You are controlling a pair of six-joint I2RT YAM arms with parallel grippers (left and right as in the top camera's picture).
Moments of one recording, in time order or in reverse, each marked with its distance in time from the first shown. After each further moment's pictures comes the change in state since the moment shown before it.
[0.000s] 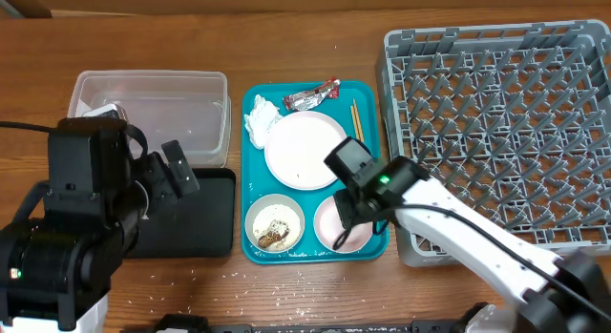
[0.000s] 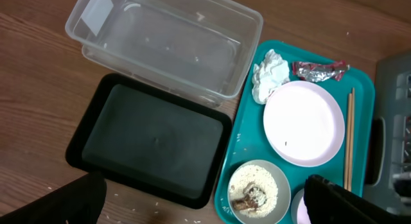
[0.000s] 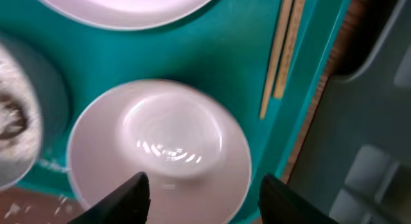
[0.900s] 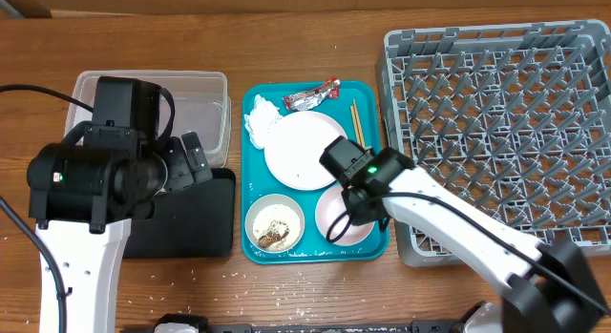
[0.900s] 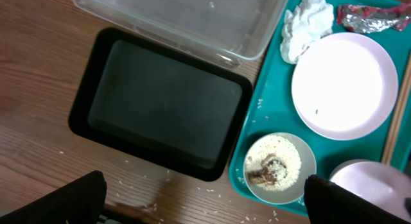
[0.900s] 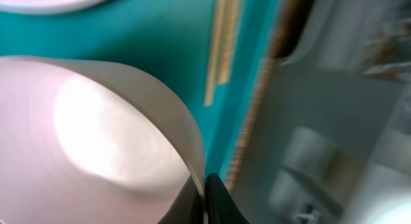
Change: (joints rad) left arm 0.000 0.185 0.001 -0.087 0.023 -0.009; right arm -0.002 0.047 0.068 -0.144 0.146 0.018
